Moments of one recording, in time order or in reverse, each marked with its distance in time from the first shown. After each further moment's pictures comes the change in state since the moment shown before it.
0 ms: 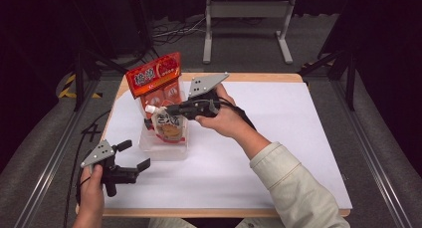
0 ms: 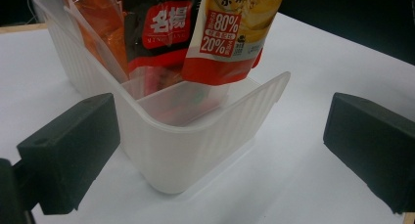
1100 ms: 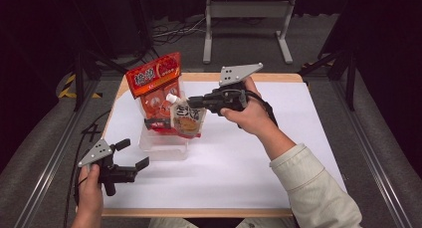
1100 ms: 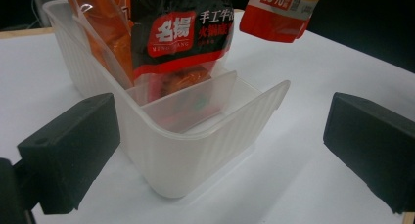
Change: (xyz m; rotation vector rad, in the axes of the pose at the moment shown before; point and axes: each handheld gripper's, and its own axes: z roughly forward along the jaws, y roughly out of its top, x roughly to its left) left arm 0.000 0.002 -0.003 -0.022 0.005 -0.016; right arm 0.000 0.007 -0.064 -0.051 -0.027 0.092
